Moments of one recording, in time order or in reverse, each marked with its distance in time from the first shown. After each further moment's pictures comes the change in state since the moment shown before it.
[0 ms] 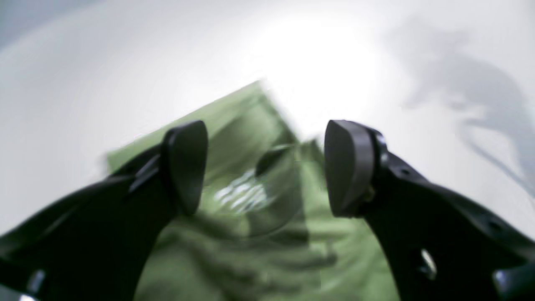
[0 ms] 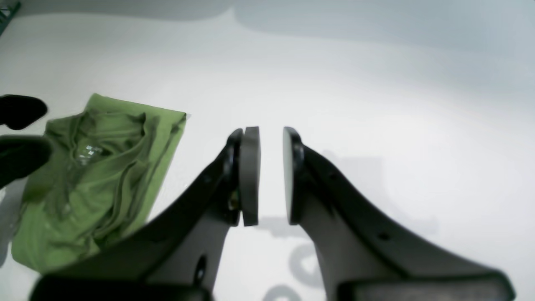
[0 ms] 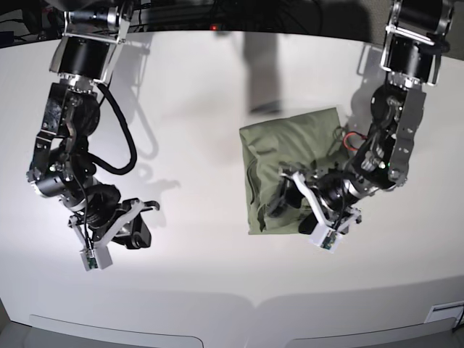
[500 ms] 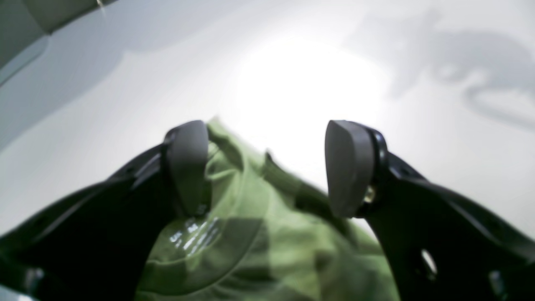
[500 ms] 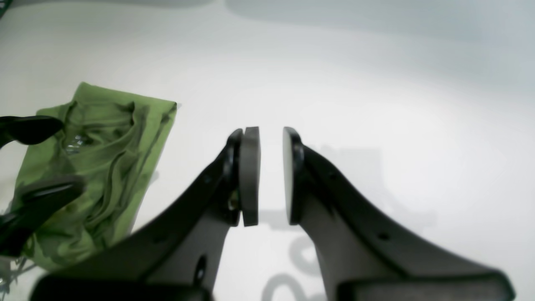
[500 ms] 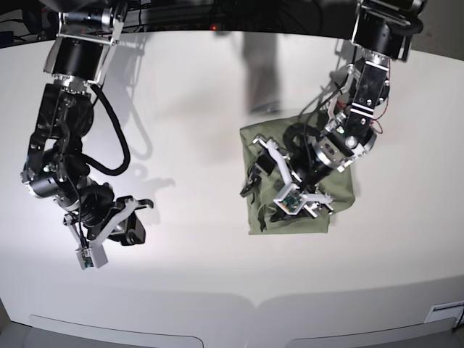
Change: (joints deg) left arm 4.4 6.5 0.0 -9.3 30.1 -3.3 -29.1; right arm 0.1 1.4 0.0 0.0 1.4 0.0 -3.0
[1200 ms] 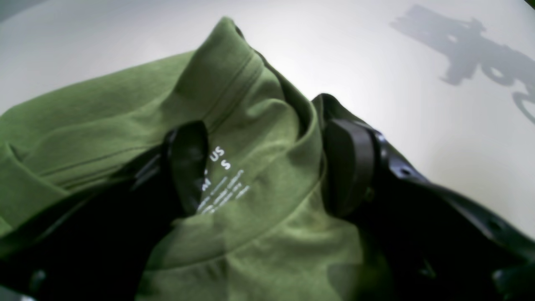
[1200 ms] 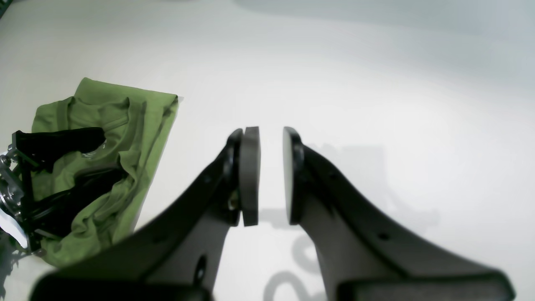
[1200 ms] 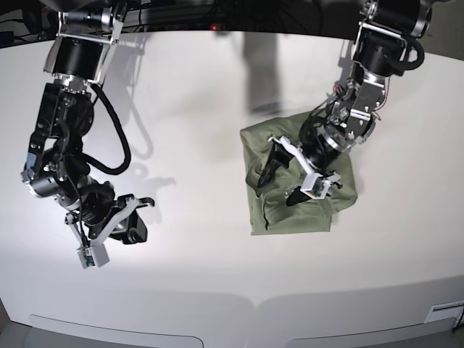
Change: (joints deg) left arm -5.9 0.3 -0.2 -30.7 -4.5 -0.8 -21.5; right arm -0.1 0.0 0.0 0.0 0.7 0.0 -0.4
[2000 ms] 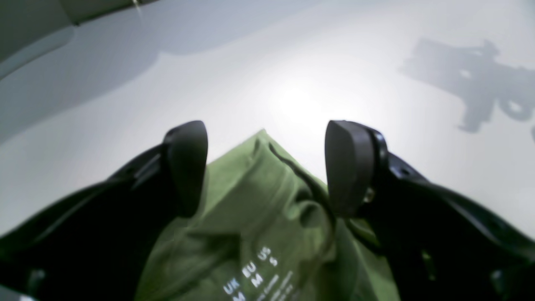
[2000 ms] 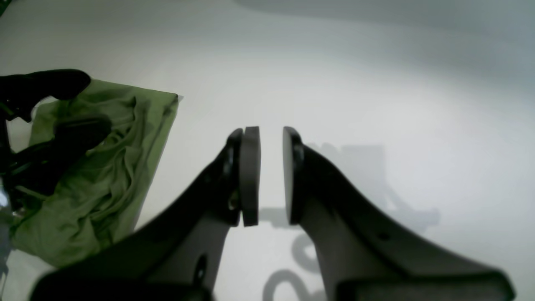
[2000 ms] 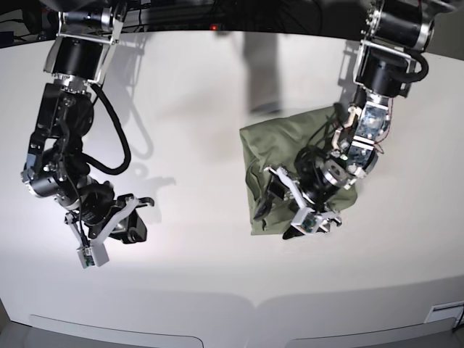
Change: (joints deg) left arm -4.4 0.6 0.0 8.5 1.2 1.4 9.6; right arm 0.0 0.0 0.0 0.0 0.0 0.0 -0.3
